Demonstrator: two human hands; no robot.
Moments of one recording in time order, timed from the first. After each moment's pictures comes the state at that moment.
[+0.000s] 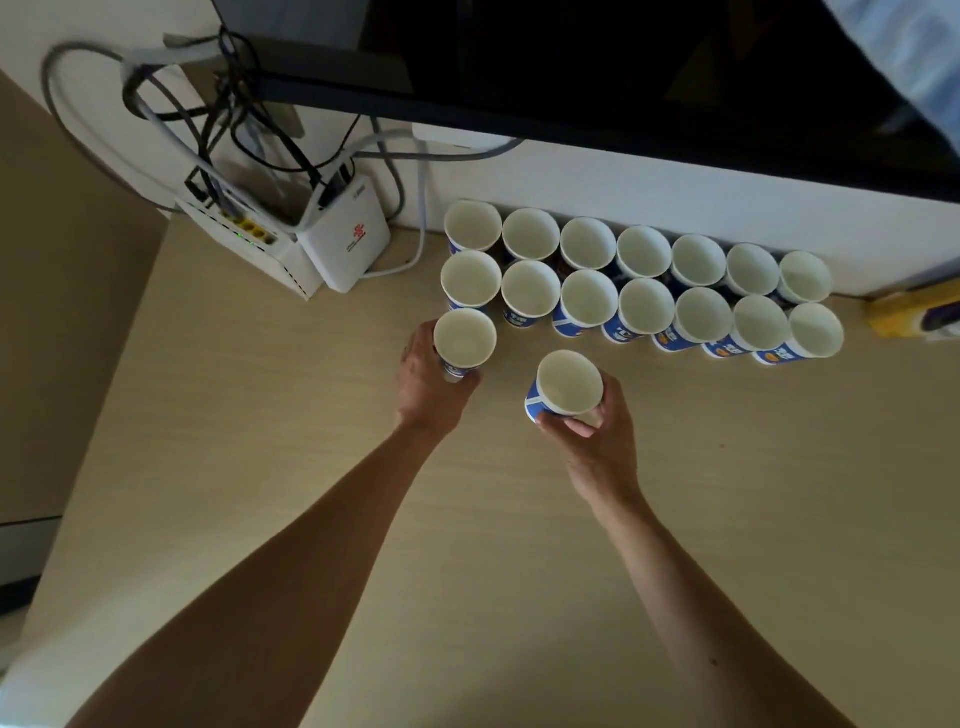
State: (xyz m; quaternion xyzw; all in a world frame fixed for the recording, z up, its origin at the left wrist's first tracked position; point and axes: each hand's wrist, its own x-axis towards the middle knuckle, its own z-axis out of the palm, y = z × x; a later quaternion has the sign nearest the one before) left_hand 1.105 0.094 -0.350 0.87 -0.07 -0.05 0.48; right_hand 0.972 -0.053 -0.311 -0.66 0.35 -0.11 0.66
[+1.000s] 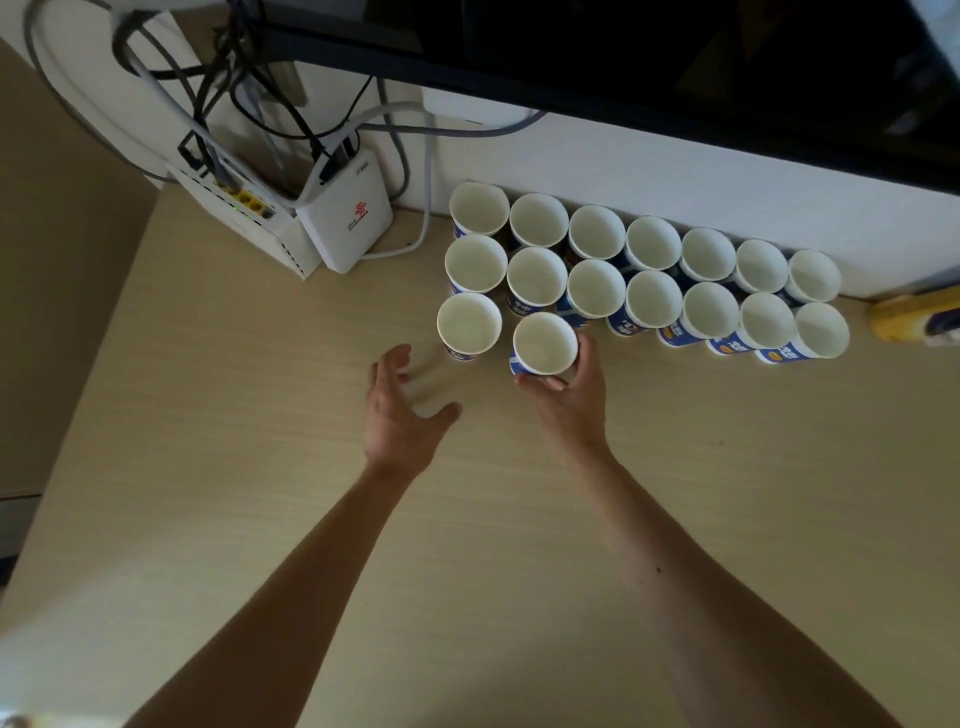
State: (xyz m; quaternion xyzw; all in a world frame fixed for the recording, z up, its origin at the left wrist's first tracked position) left_hand 1.063 0.139 -0.342 0.86 -0.01 -0.12 0.50; right_hand 1.017 -0.049 -0.331 -0.71 0.34 -0.12 0.60
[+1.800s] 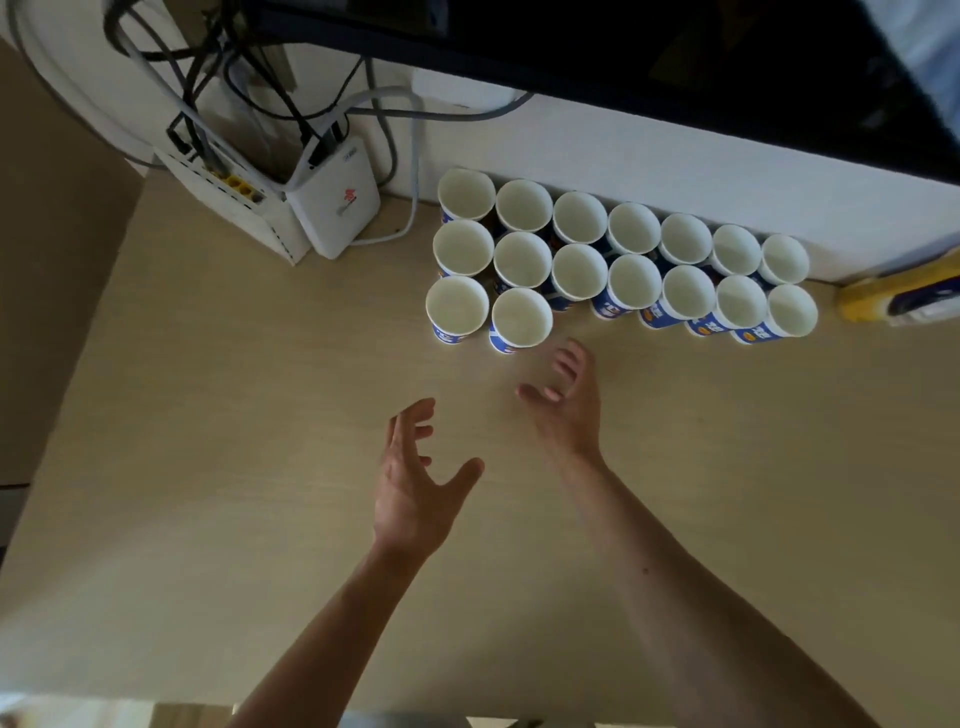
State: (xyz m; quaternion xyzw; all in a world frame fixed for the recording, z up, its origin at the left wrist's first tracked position) left_hand 0.973 0.148 -0.309 0.84 -0.03 -0.16 0.52; right_hand 0.980 -0.045 -0.327 -0.70 0.41 -0.08 0.58
